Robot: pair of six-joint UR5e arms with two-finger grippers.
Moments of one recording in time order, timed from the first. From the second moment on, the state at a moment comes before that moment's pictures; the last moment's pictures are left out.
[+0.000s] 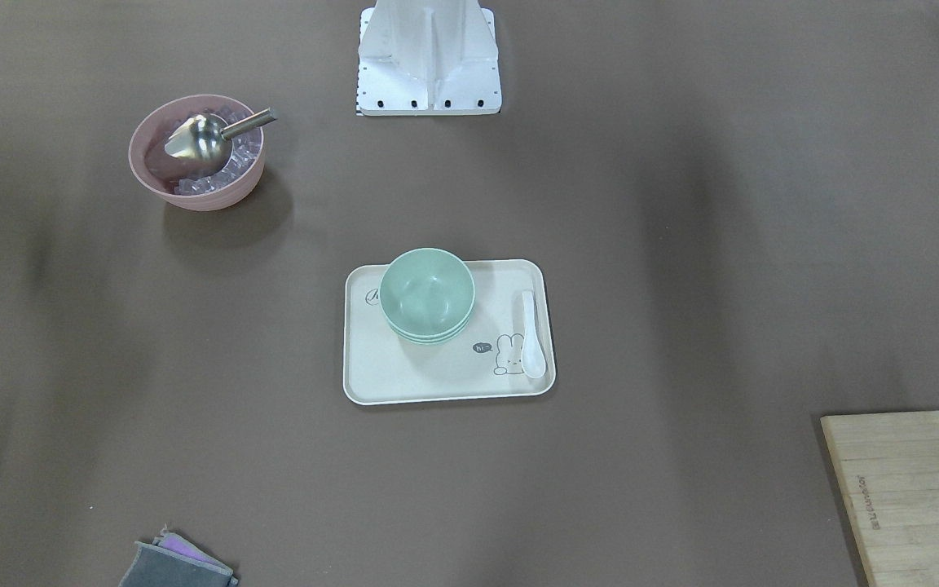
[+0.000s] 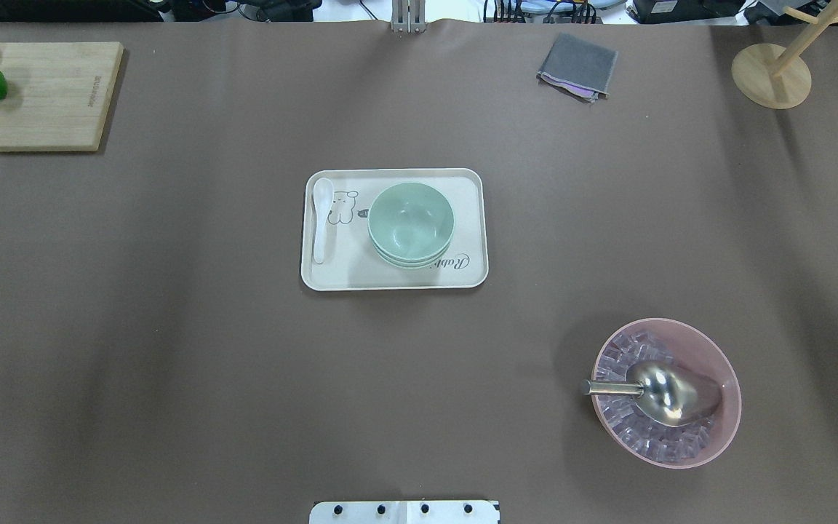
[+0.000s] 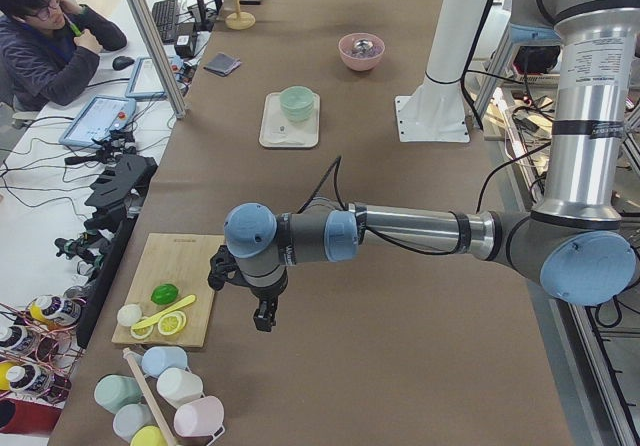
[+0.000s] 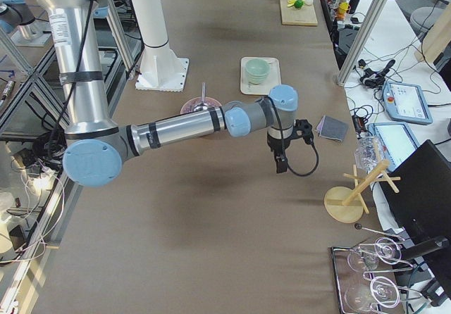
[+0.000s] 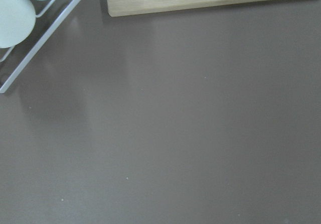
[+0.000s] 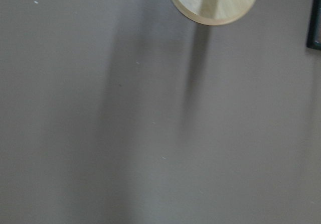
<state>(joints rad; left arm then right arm) -1.66 -1.59 -1.63 -1.41 -2.37 0.26 1.45 -1.52 1.71 -1.54 2.25 0.04</state>
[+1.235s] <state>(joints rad) -1.60 -1.48 -1.70 -1.46 -2.36 0.09 1.65 -1.75 1.65 -1.58 2.30 -0.27</state>
